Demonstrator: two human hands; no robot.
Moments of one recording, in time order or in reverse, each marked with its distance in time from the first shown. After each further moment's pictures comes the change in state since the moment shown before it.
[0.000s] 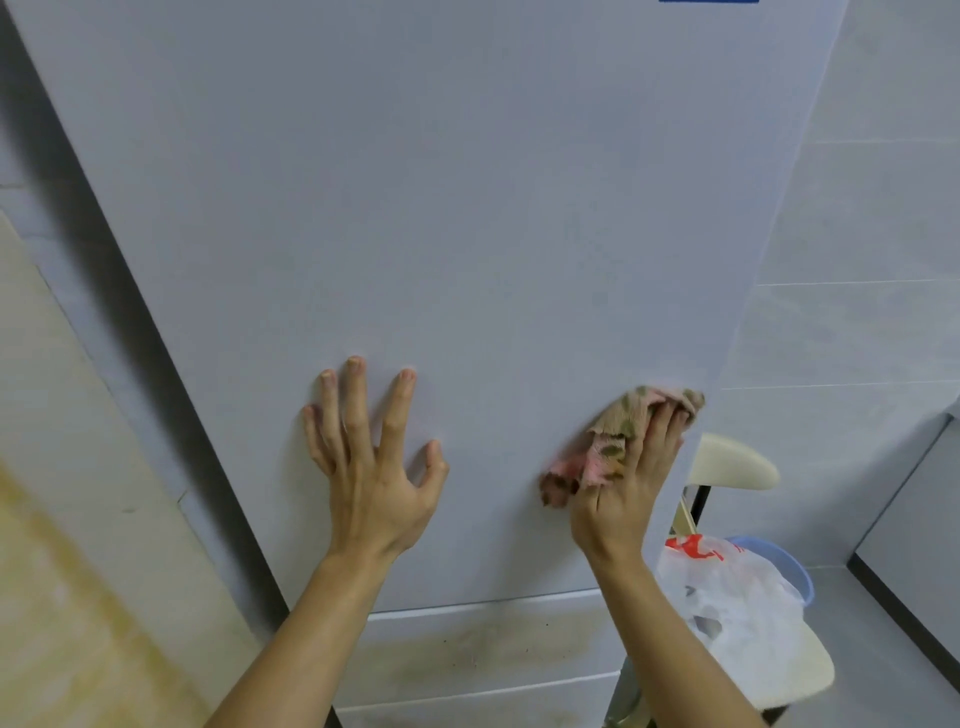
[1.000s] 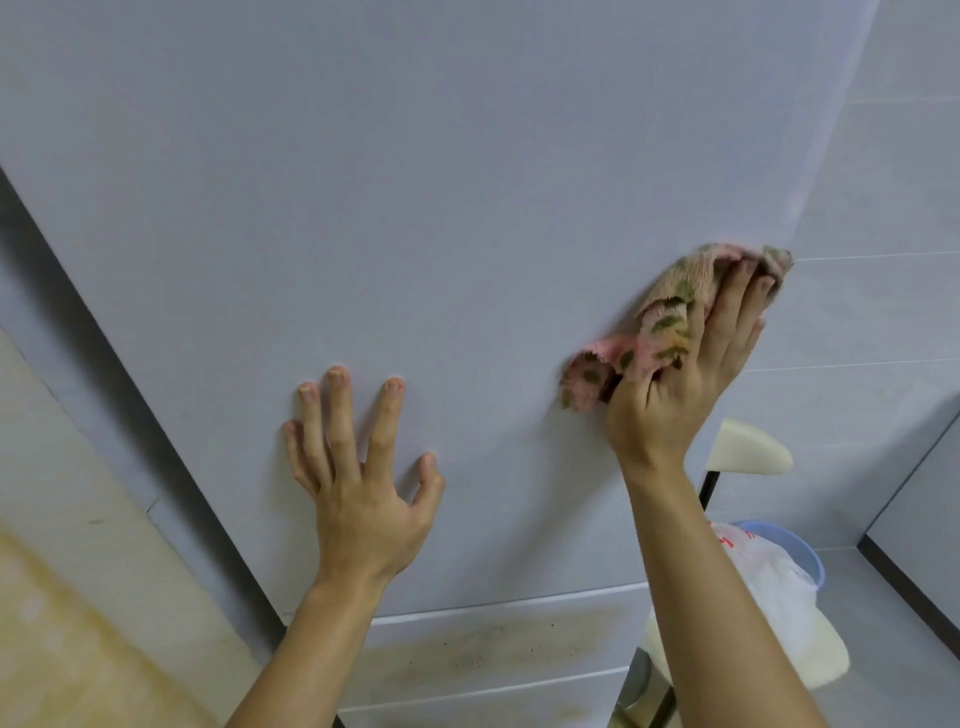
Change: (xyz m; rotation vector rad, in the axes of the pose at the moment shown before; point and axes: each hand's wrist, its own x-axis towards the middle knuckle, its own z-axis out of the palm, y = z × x) left_hand -0.016 -0.002 0.010 0.015 -0.008 -0.009; right_hand 0.104 -0.024 -0.002 0.000 0.254 -0.121
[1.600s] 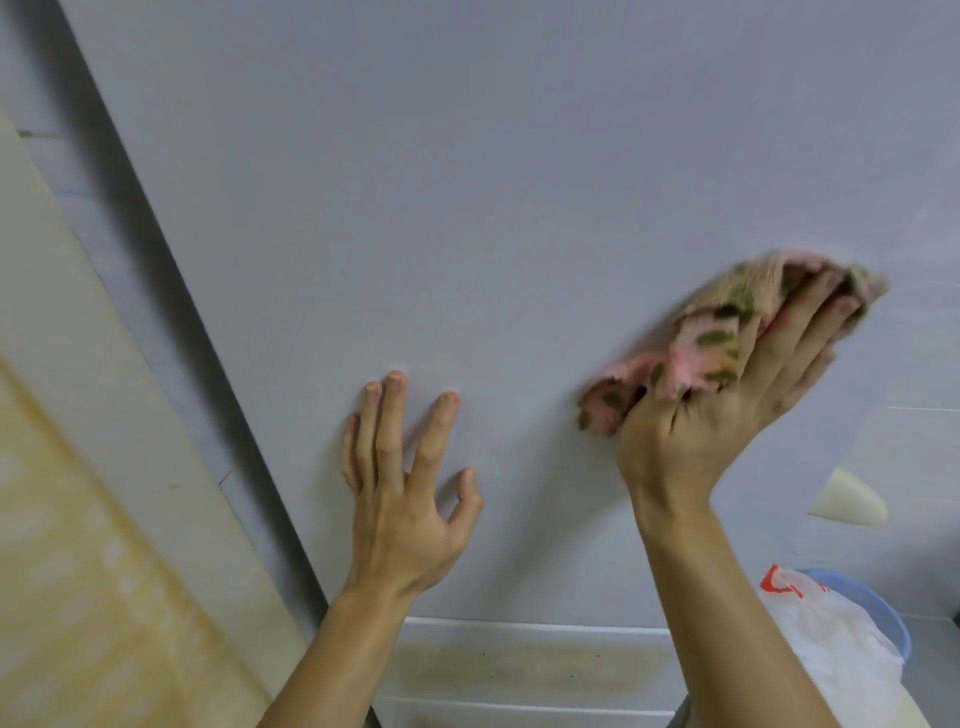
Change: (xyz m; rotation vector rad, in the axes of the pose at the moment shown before) left_hand -0.003 -0.017 -0.011 -0.006 -0.040 0.020; right_hand -0.015 -0.059 0.025 0.009 -0.011 0.022
